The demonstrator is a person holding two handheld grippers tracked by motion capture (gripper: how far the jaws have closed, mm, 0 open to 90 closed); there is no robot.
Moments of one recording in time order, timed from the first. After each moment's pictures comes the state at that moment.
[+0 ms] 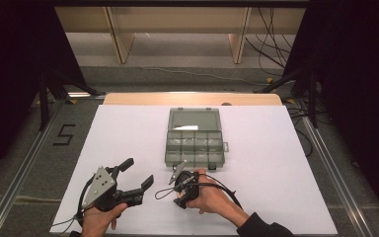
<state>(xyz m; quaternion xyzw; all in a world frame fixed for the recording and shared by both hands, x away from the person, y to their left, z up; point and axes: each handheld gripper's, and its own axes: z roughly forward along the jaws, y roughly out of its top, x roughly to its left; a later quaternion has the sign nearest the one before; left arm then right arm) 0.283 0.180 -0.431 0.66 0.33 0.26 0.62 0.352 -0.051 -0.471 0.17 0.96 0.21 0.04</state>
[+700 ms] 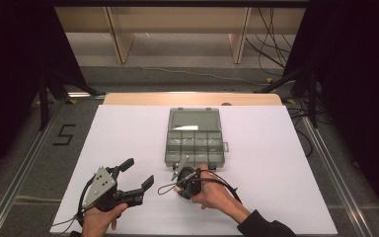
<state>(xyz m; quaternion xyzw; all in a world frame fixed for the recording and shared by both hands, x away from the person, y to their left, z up) 0.282 0.179 -0.432 0.66 0.33 0.26 0.62 0.363 -0.058 -0.468 0.16 0.96 0.21 0.04</state>
